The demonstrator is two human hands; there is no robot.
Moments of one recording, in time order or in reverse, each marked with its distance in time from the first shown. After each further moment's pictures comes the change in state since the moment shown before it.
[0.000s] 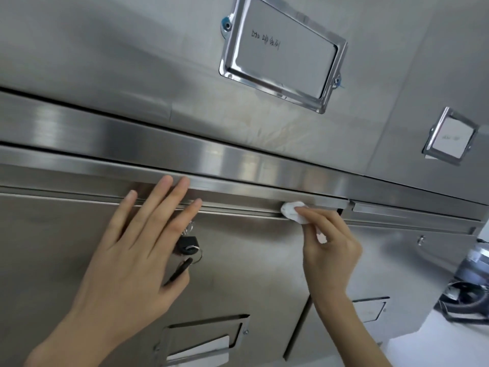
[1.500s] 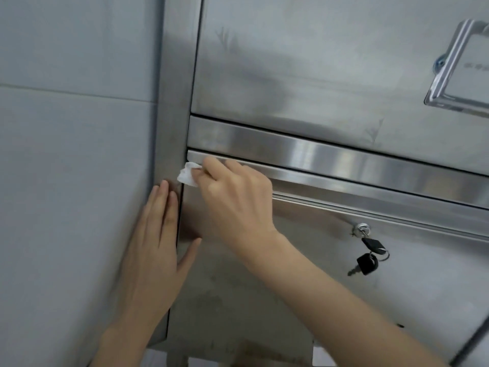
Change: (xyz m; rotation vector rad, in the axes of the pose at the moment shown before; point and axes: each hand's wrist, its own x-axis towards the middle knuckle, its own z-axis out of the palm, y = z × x) left_hand -0.123 -0.142 -0.086 0.143 0.086 -0.465; right_hand -0.015 -0.323 0.109 0.049 -0.180 -0.579
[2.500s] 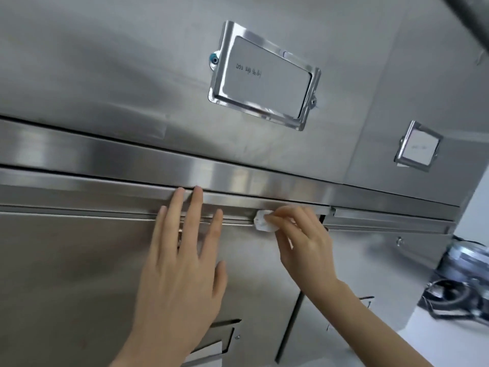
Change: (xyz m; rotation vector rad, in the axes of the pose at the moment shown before) left_hand 0.036 0.257 0.039 -0.146 -0.157 0.250; right_hand -0.164 0.274 -0.121 -0.124 -0.084 0.147
